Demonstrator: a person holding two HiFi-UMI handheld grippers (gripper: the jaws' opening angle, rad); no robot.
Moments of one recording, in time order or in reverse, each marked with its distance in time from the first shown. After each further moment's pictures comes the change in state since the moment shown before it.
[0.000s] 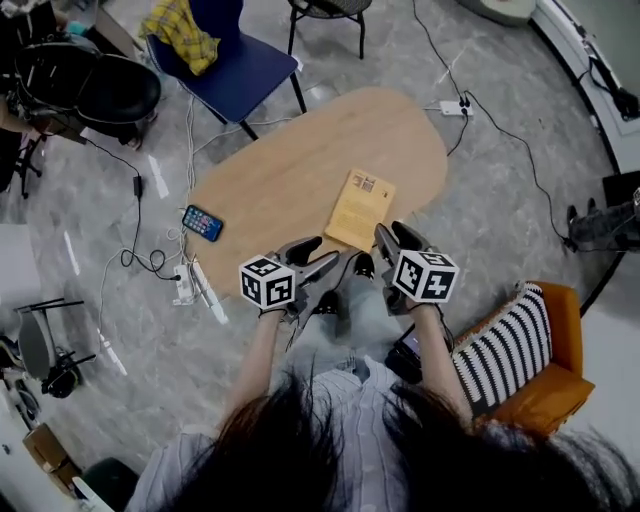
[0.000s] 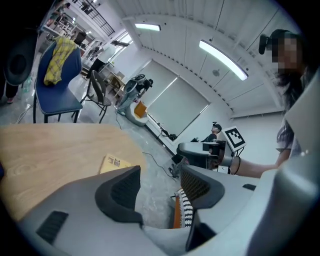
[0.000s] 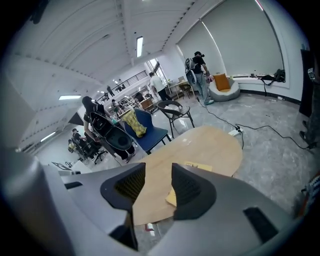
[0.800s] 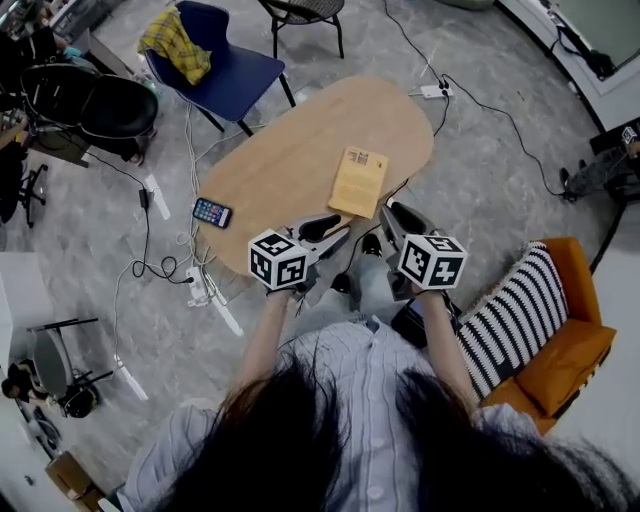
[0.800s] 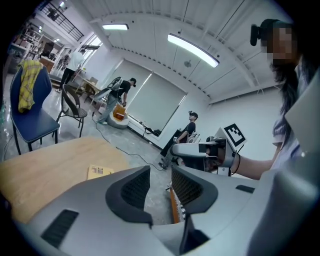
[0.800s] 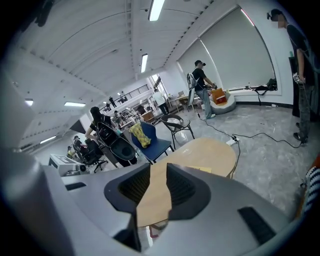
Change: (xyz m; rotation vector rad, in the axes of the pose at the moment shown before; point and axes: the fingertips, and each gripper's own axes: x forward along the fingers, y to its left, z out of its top) left arm -0.042 -0.106 -0.001 0.251 0.042 -0.127; right arm -0.105 0.061 -0.018 -0.012 -0.171 -0.001
